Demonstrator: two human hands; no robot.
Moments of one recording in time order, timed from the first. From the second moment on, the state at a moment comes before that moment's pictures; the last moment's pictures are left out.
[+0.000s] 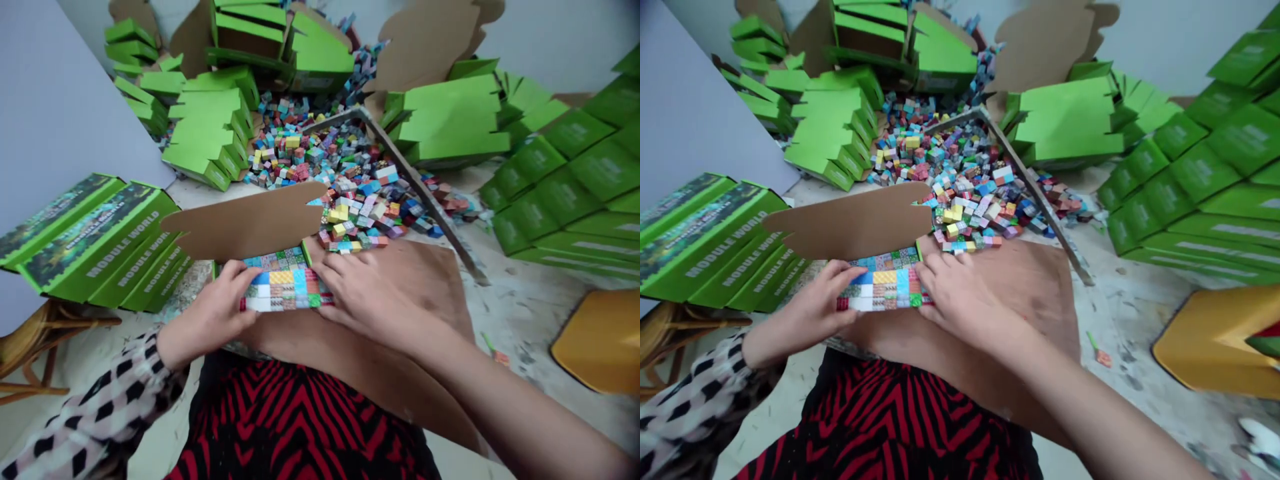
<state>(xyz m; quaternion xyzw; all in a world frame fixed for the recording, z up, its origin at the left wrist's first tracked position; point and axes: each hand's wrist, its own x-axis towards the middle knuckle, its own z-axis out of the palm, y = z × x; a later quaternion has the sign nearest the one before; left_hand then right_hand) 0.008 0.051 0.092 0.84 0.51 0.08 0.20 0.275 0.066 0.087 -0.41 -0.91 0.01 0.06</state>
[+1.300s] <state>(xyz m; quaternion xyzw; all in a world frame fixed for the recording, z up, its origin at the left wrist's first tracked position) -0.051 0.065 0.042 0.75 0.64 0.05 0.13 0.204 0.117 0.030 -0.49 -0.87 0.07 0.04</state>
